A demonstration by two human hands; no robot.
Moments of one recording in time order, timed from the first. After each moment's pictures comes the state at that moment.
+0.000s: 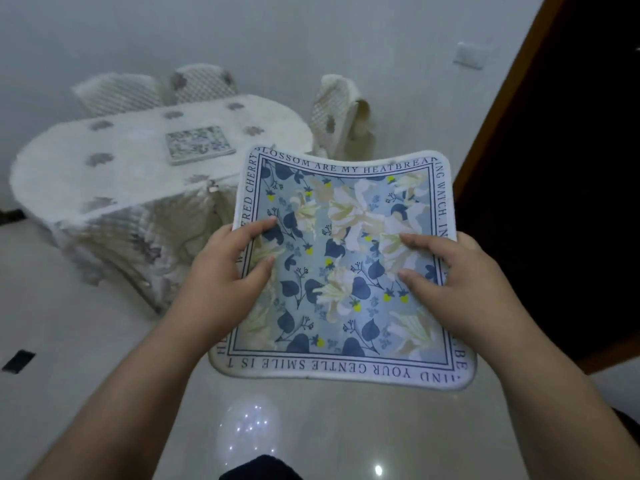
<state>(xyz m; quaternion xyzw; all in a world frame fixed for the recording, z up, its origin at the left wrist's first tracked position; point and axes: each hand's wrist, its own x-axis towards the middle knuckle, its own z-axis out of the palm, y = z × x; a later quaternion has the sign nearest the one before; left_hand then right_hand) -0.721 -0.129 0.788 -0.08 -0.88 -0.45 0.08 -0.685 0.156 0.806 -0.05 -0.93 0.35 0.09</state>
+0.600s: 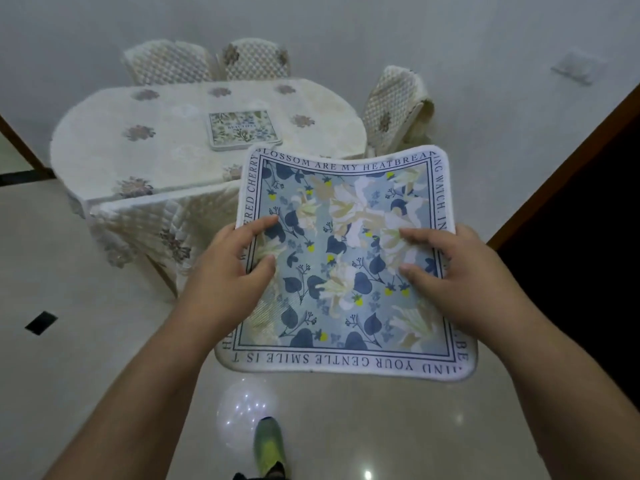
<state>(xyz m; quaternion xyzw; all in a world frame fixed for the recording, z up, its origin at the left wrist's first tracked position) -0.847 -0.208 0.749 0.04 -0.88 -0.47 0.08 -0.866 0.080 0.794 0.04 -0.96 0.28 0.01</state>
